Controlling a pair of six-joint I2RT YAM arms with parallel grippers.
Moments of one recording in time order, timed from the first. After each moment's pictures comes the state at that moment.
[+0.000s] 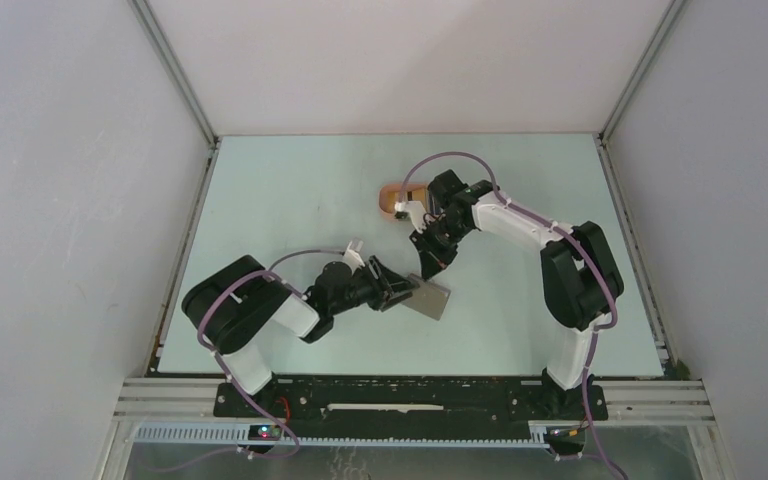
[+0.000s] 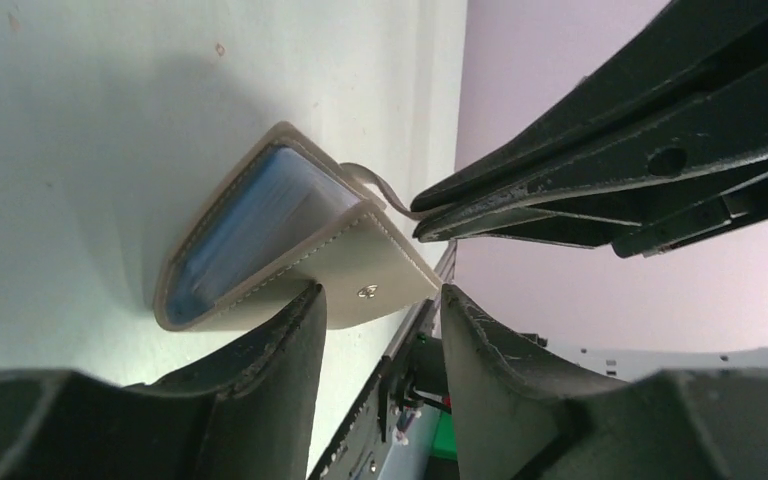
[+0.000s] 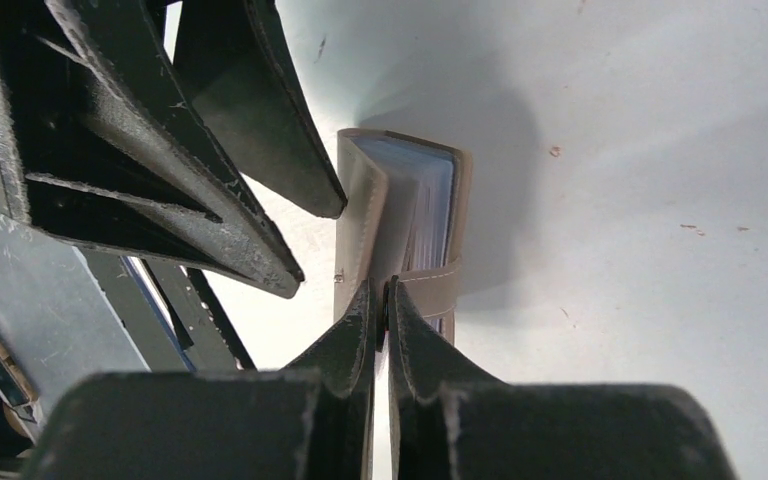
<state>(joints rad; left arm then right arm) -0.72 1.70 0.33 1.09 0.29 -1.35 0.57 1.87 1.42 -0.87 -0.60 -0.36</state>
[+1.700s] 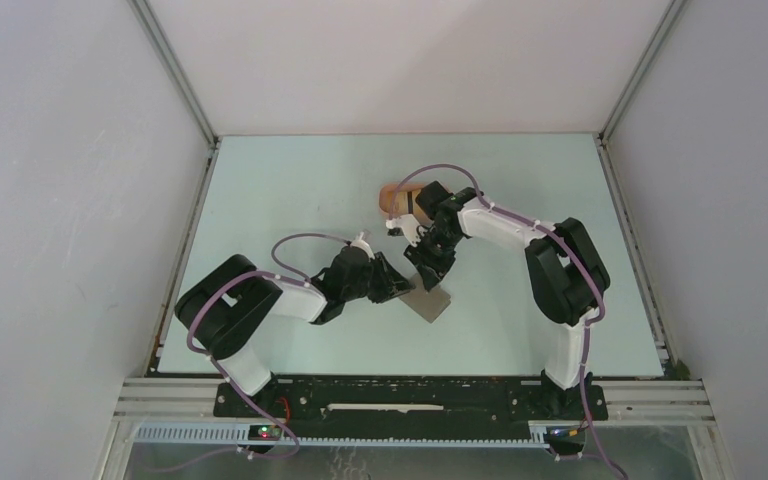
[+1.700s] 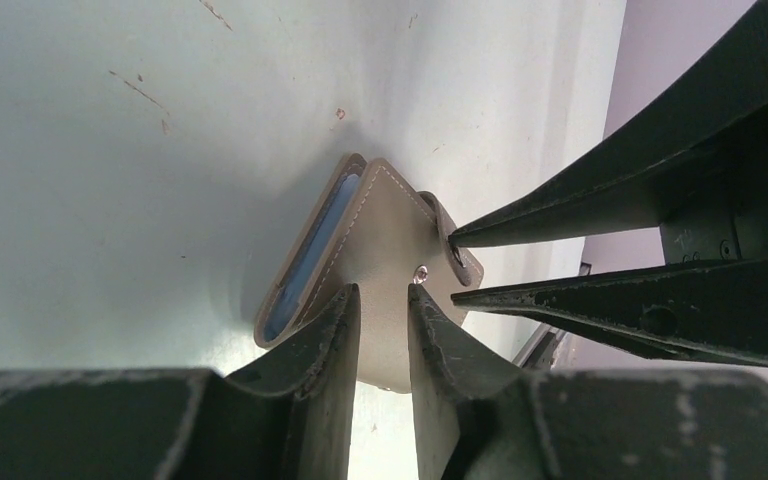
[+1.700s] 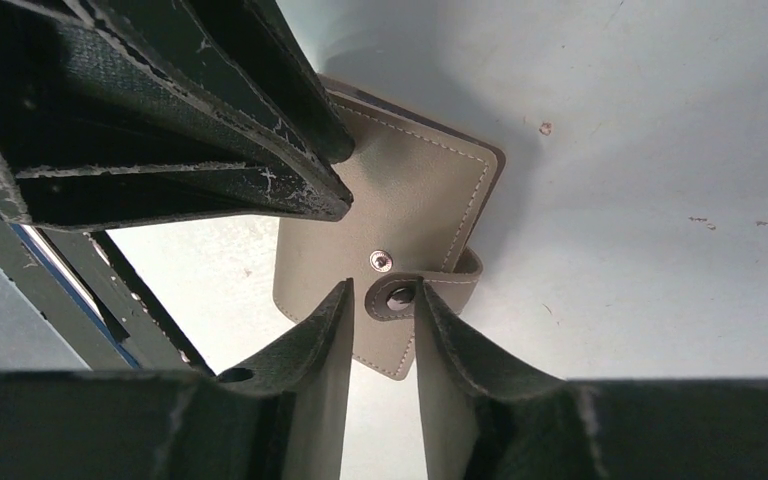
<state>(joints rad) -0.72 1.66 0.52 0.60 0.20 -1.12 0.62 1.93 1.42 -0.89 -0.44 -0.40</state>
